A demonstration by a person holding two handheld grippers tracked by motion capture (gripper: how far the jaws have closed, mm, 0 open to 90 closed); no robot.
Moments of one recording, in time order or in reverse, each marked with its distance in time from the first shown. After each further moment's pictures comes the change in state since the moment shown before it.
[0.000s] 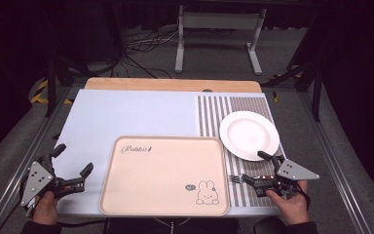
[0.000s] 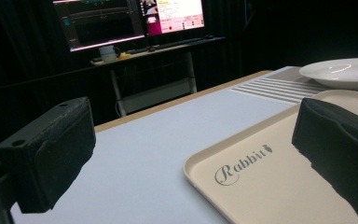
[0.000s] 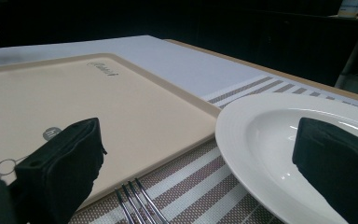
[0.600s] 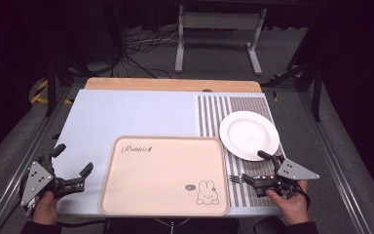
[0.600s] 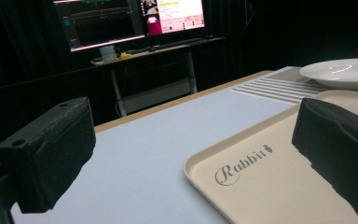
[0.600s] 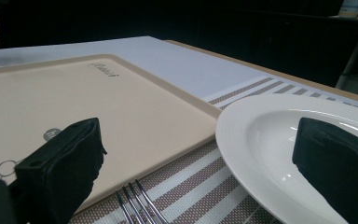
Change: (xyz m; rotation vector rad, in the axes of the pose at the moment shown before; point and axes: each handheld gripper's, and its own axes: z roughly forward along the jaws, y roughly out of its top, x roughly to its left) left arm 0.001 0.000 0.000 0.000 0.005 0.004; right arm -0.001 0.000 0.001 -0.003 0.008 0.002
